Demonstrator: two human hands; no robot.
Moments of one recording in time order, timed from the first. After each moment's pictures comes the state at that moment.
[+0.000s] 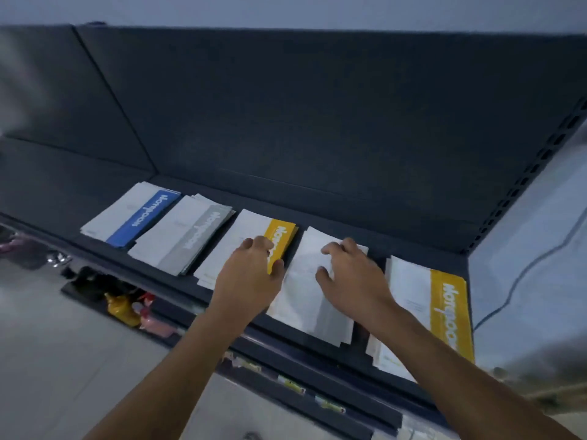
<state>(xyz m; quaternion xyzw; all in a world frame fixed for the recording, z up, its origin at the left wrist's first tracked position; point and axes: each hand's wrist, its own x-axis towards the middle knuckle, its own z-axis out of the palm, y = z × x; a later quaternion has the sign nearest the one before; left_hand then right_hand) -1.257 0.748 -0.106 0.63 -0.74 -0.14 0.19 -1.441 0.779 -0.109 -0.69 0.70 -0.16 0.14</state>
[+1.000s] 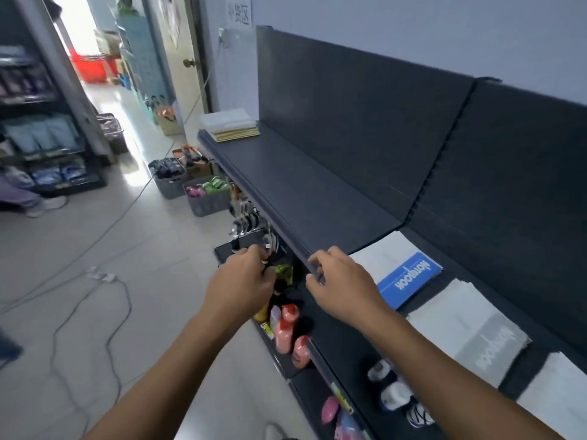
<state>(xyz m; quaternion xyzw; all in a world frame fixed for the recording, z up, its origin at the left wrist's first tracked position) -0.724 0.703 -0.100 0.82 -0.52 -0.07 0.22 -0.897 0.627 -0.076 -0.88 0.43 -0.10 0.17</state>
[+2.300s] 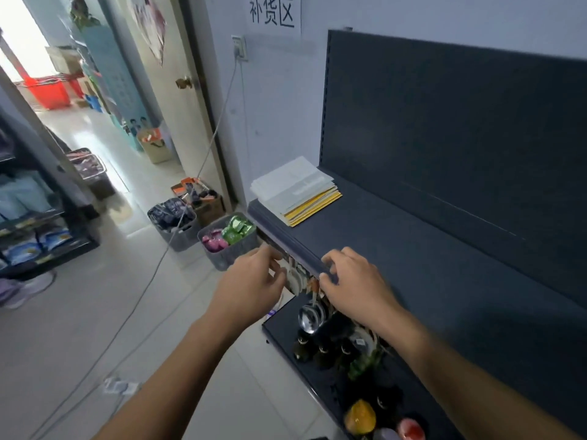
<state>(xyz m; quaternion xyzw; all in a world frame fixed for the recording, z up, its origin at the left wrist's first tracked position) -0.197 0.379 -0.101 0.74 -0.63 -0.09 0.23 -0.387 0.317 -0.094 -0.82 0.52 -0.10 0.20</state>
